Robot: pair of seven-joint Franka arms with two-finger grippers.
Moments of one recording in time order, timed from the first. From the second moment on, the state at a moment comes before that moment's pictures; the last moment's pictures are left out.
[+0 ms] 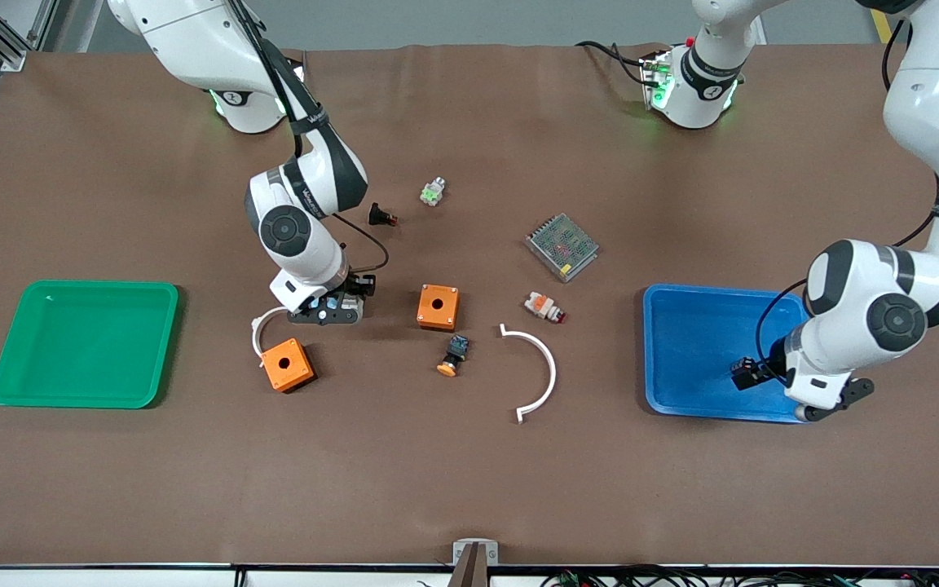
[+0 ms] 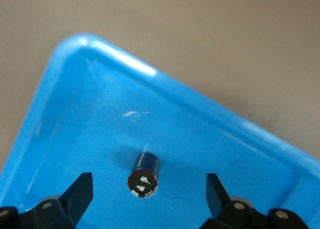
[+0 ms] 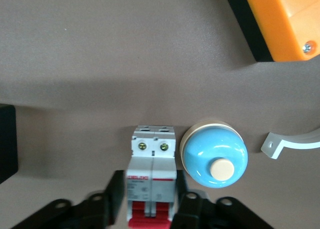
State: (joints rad) left arm 0.44 0.62 -0.53 -1.69 0.41 2.24 -0.68; right arm 0.56 0.43 -0.07 -2.04 0.11 2.39 0.42
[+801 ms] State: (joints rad) left arm 0.44 0.29 -0.59 -1.51 0.39 1.82 -0.29; right arm 0.42 0.26 -0.11 -1.80 0.11 1.83 0.41
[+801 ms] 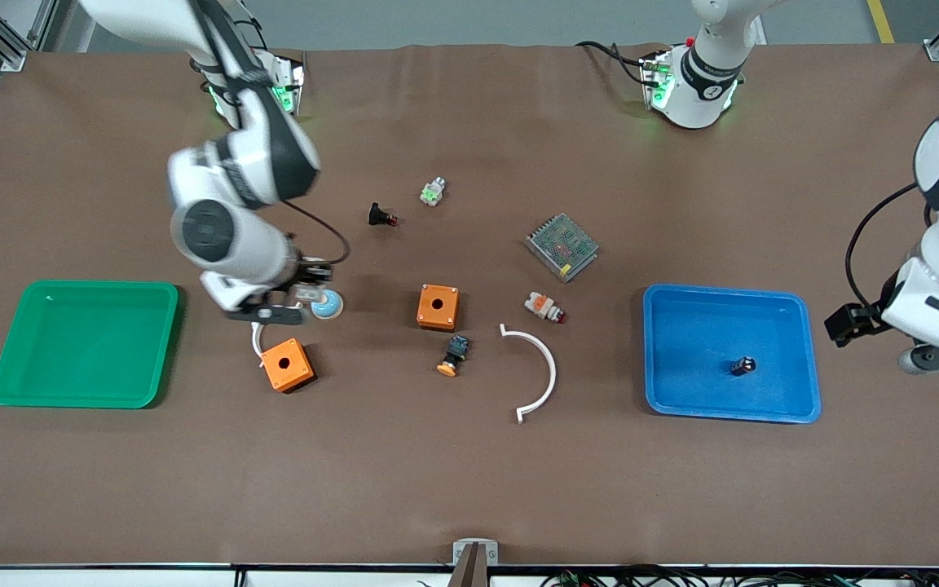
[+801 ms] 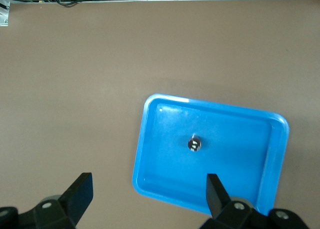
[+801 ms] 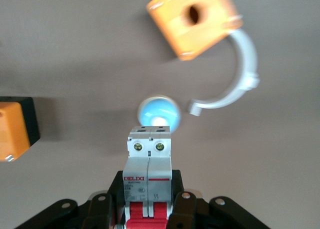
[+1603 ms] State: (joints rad) left arm 0.01 0.06 -0.08 -1.46 0.06 1.52 -0.09; right arm -0.10 0.30 -0.11 -1.56 -0.01 1.62 -0.06
